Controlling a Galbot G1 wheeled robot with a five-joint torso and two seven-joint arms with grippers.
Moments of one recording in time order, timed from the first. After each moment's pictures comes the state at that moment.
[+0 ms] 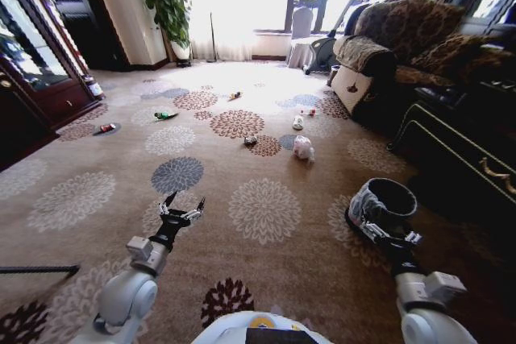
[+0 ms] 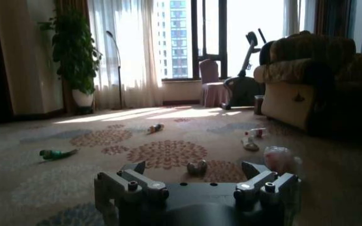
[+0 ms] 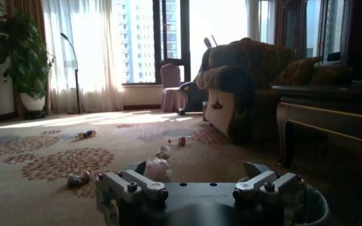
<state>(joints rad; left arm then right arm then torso) 1.65 -1.17 -0.67 -2.25 -0.35 0.11 0.01 -1.77 1.48 0.89 2.30 0.33 -0.11 -0.03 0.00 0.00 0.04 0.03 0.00</state>
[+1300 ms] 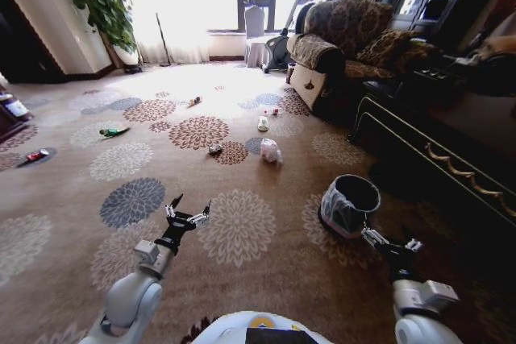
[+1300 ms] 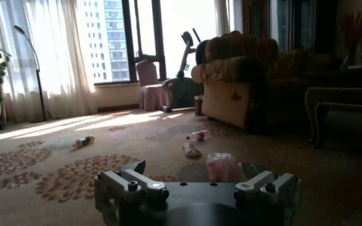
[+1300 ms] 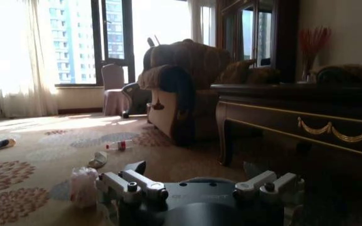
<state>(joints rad) 1.67 -1.21 -0.65 -2.23 -0.27 0.07 0.10 -1.77 1.51 0.88 2.23 0.30 -0.02 -0.02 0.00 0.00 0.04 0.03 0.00</state>
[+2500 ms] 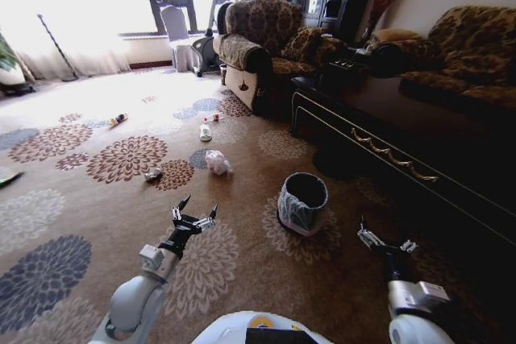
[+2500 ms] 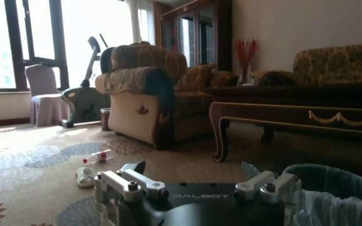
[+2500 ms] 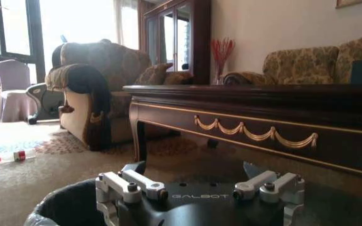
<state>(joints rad) 1.67 -1.24 -0.64 -2.21 -0.28 0.02 0.15 -1.77 1.51 0.86 2.20 0.27 0.03 -0.03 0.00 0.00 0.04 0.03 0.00</state>
